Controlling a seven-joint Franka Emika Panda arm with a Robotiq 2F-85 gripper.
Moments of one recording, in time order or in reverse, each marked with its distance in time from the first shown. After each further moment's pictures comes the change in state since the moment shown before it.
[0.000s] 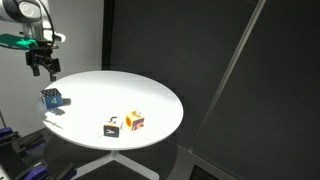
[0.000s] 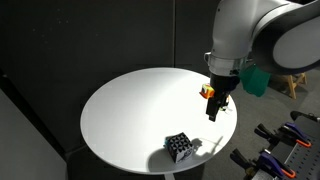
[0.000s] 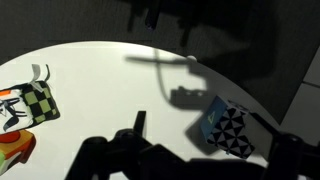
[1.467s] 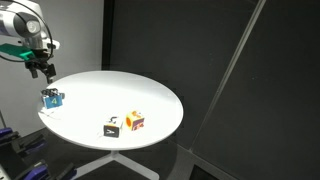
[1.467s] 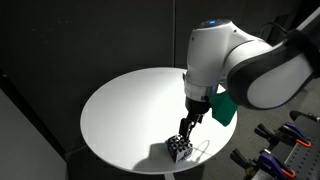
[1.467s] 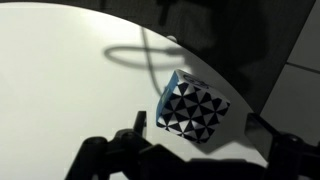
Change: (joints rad) arm 0.078 0.270 0.043 0.128 -0.097 0.207 0.205
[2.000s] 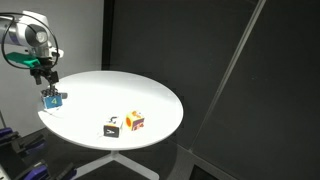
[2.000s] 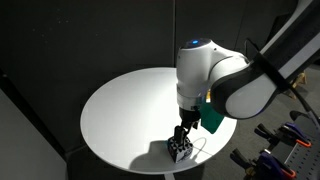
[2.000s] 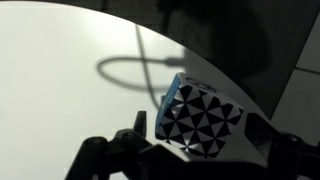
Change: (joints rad) arm 0.067 0.149 -0.075 0.089 -0.046 0.001 0.052
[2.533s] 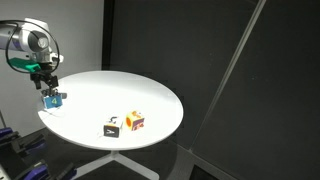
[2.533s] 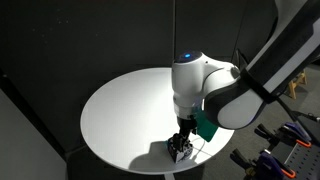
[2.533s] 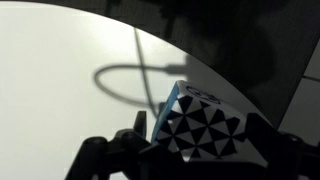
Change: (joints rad) arm 0.072 0.082 -0.061 0.043 -0.016 0.000 0.016
